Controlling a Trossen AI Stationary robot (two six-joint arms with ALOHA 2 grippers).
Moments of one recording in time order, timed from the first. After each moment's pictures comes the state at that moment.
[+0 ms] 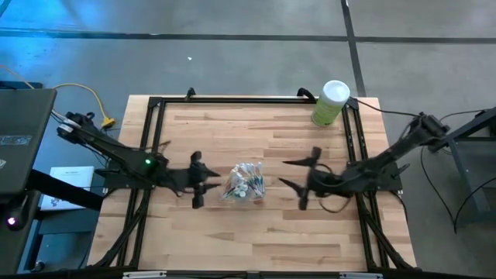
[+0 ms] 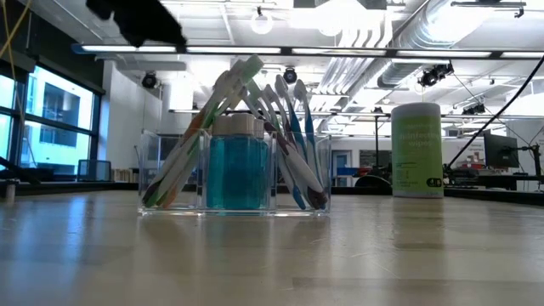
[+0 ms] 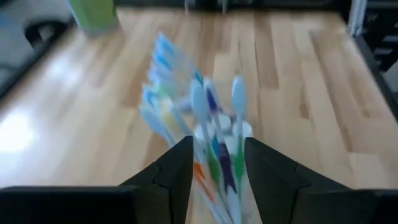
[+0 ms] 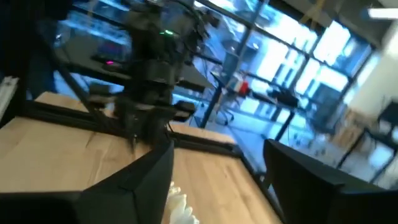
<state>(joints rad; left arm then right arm) -0.44 1.09 0.79 -0.24 -0.50 -0.32 0.54 1.19 0.80 0.41 0.80 -0.36</state>
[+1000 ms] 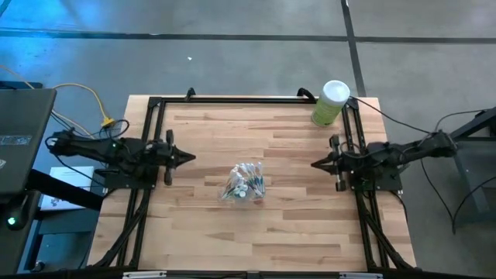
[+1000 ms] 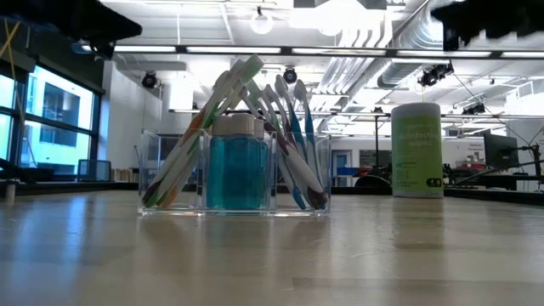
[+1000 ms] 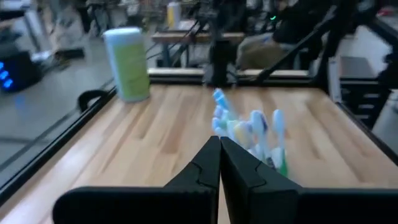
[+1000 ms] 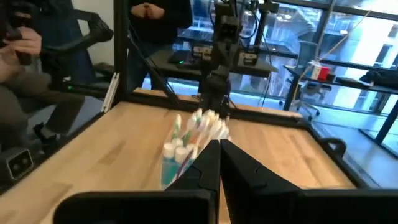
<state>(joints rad) -0.22 0.33 0.40 -0.18 -0.32 -0.04 0.25 0.36 0.31 0.03 0.17 -0.11</state>
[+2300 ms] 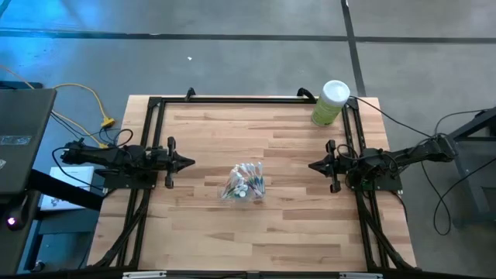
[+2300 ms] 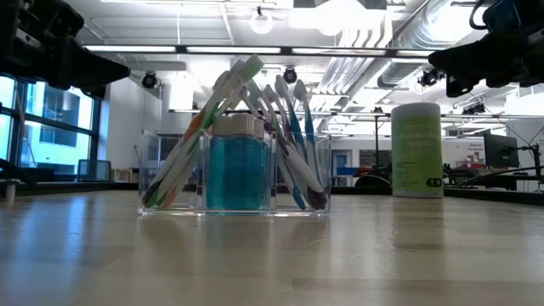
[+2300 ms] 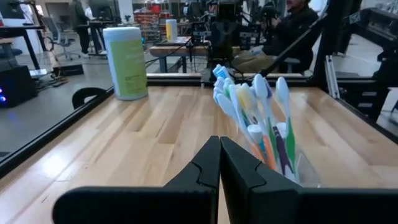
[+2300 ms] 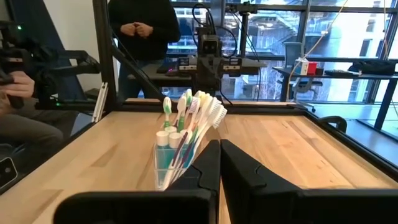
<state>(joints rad) -0.20 0.00 0.07 -0.10 -0.27 0.00 0.20 0.26 0.01 0.30 0.18 -0.02</state>
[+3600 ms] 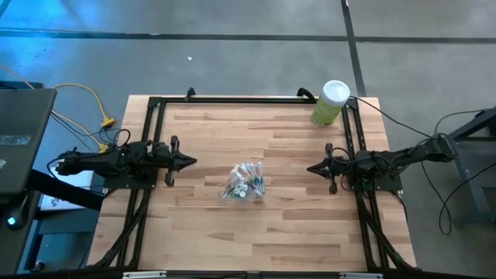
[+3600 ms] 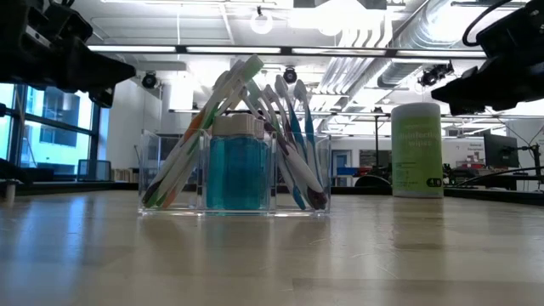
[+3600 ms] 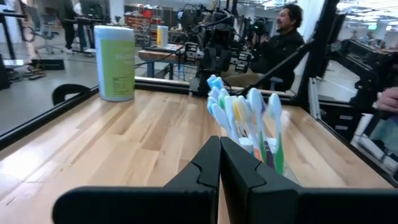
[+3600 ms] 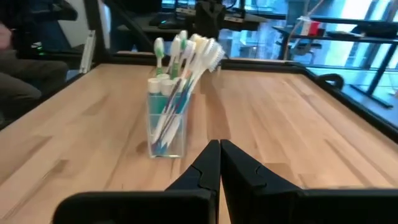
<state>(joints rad) -0.01 0.02 0.01 0.01 -0.04 -0.11 0.20 0.25 0.01 0.10 0.20 0.00</state>
